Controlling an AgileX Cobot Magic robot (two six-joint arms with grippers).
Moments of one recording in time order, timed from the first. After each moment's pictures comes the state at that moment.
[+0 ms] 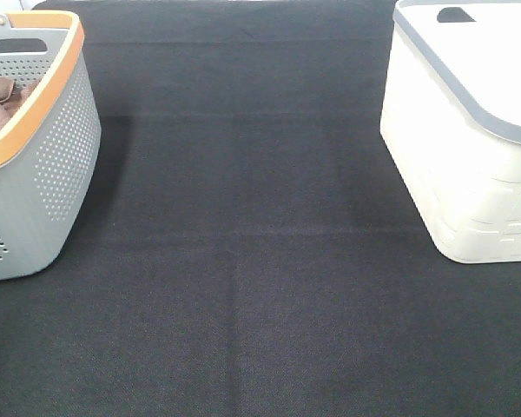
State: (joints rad) left arm 0.04 0.26 -0.54 0.16 0.59 -0.19; right arm 0.05 -0.01 -0.50 0.14 1.07 -0.12
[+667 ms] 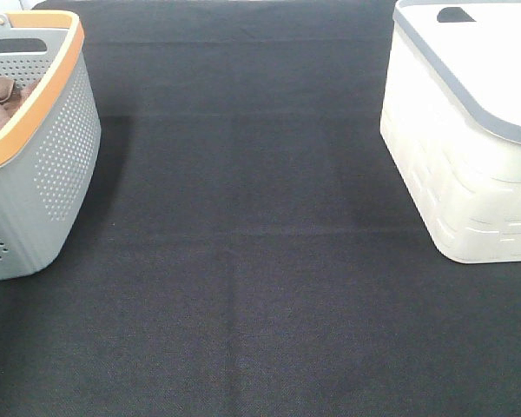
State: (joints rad) left arm 0.04 1.19 -1.03 0.16 0.80 -0.31; right arm 0.05 -0.01 -0.50 0.14 1.07 -0.12
